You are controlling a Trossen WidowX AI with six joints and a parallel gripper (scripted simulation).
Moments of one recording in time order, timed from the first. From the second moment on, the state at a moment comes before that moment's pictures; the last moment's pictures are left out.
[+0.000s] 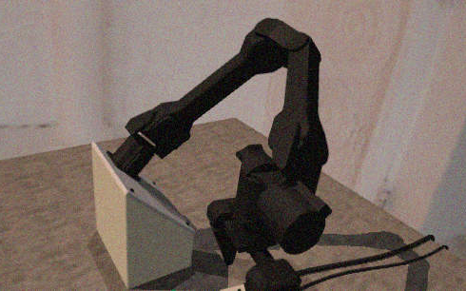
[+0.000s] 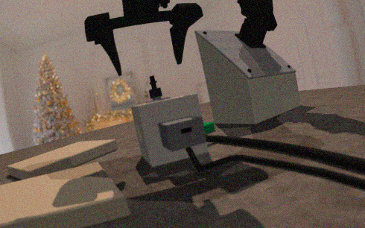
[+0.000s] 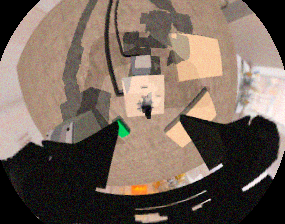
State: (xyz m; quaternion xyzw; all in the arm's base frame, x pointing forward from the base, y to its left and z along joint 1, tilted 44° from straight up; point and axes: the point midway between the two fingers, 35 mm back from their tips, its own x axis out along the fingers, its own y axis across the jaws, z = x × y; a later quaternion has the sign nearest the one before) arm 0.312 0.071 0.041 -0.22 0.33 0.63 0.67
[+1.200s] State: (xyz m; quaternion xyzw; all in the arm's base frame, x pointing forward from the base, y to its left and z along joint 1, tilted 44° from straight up) arm 0.312 0.083 0.029 -0.22 0.33 0.63 0.67
